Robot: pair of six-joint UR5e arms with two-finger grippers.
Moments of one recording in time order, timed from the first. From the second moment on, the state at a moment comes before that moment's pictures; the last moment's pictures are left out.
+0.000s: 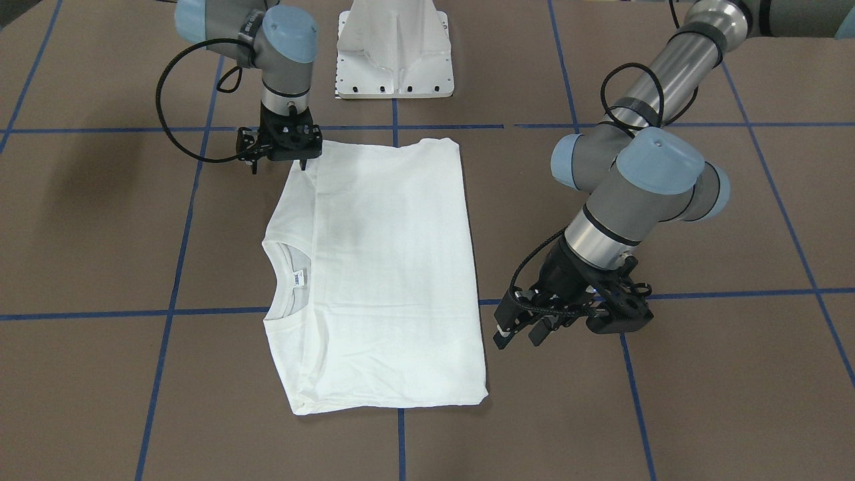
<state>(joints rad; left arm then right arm) -0.88 -2.29 -1.25 -2.41 -1.96 -1.43 0.33 -1.21 1.95 -1.81 1.60 1.01</state>
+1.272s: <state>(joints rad) -0.88 -2.28 -1.27 -2.41 -1.96 -1.43 0.21 -1.18 1.96 -1.61 1.49 2.26</state>
